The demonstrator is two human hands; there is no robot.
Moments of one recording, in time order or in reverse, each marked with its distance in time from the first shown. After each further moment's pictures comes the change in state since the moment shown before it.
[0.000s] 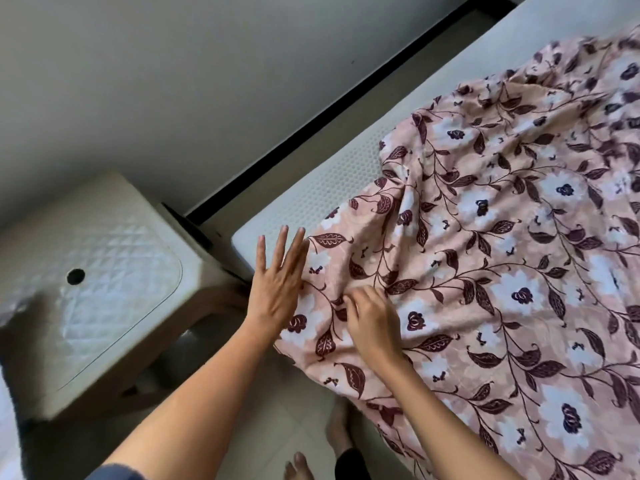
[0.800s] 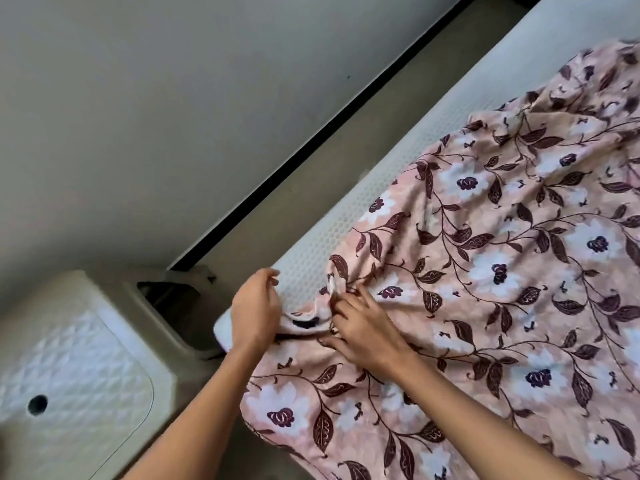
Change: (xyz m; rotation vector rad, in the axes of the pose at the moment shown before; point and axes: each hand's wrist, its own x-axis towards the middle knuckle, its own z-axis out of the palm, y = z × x) left_hand 0.136 -0.040 -0.012 -0.996 -0.002 -0.653; right_hand 0.168 0.032 -0.012 -0.311 -0.362 -0.554
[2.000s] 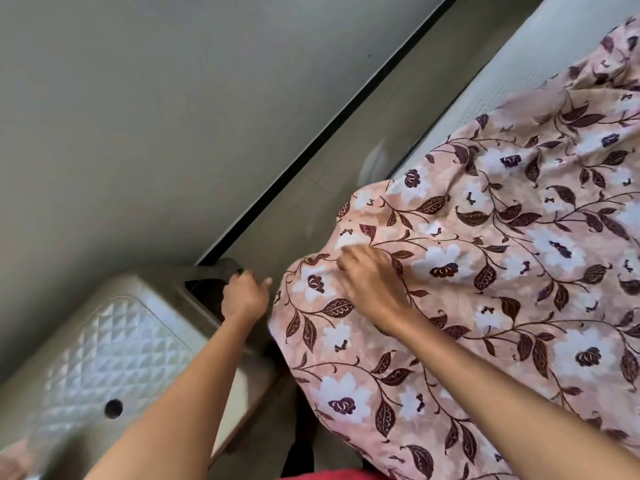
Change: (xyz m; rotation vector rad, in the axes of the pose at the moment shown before) left_hand 0.068 -0.079 -0.054 0.302 -0.370 -0.356; right_hand 0.096 -0.053 -0.028 0.208 0.158 0.362
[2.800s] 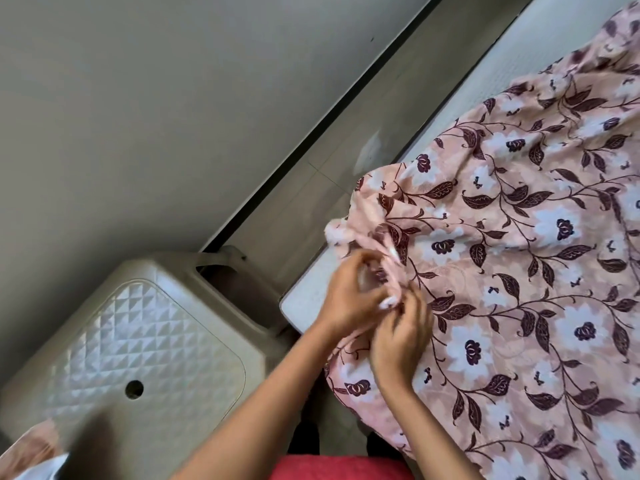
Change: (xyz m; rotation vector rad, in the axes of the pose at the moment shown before) left_hand -0.100 0.070 0.019 -0.646 -0.243 0.672; right_hand -0.093 -0.053 0.039 0.381 0.604 0.751
